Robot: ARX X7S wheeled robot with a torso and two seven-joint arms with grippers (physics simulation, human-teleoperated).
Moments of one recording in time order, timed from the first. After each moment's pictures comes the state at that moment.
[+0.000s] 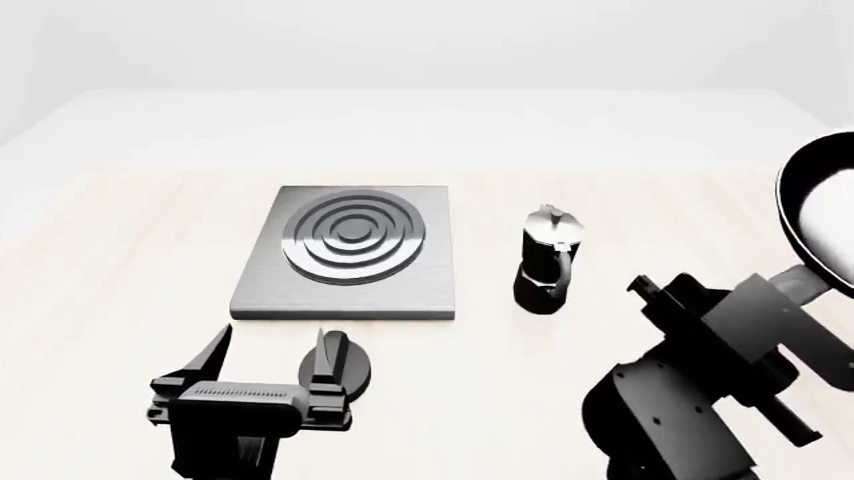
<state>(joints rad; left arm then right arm) 0.01 -0.34 0.29 0.33 -0.25 -0.10 -0.35 0.42 0.19 -0.13 -0.25 0.47 0.48 1.30</state>
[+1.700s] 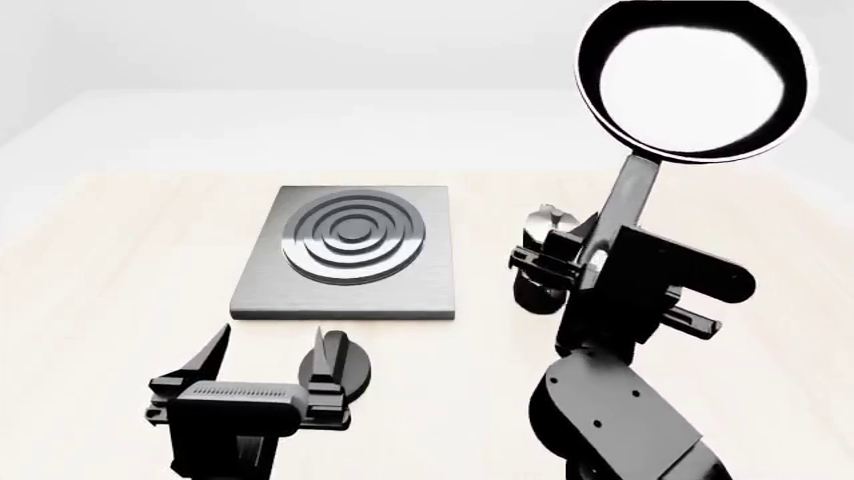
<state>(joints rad) 0.00 -0.36 0.31 0.33 -0.26 -0.09 -0.37 0.53 0.25 -0.43 -0.30 0.49 0.48 1.02</state>
